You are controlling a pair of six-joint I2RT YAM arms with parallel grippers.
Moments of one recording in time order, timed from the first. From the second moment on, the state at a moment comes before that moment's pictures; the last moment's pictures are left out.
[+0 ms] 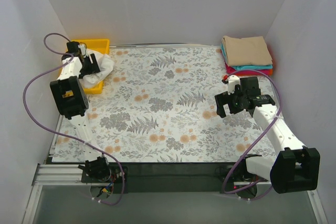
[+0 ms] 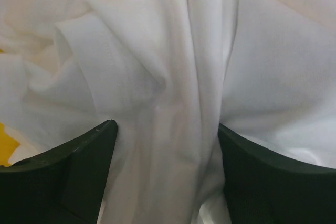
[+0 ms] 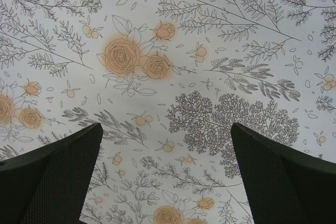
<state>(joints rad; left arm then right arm) 0.27 2.26 1.89 -0.63 0.09 -0.09 0.14 1.15 0.83 -0.63 -0.26 -0.24</state>
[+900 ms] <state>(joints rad) 0.01 1.75 2.12 -0.60 0.70 -0.10 0.14 1.14 0.85 -0.64 -0.28 -0.25</state>
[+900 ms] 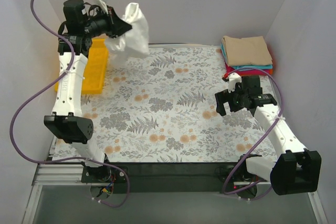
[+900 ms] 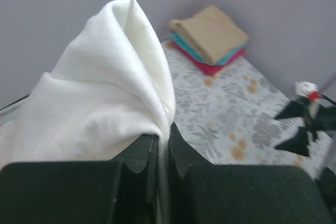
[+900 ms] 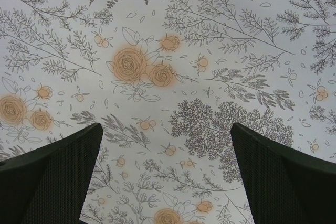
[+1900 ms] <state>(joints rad) -0.38 1.27 0.97 -0.47 0.81 0.19 0.13 1.37 0.91 -0.67 -0.45 -0.32</state>
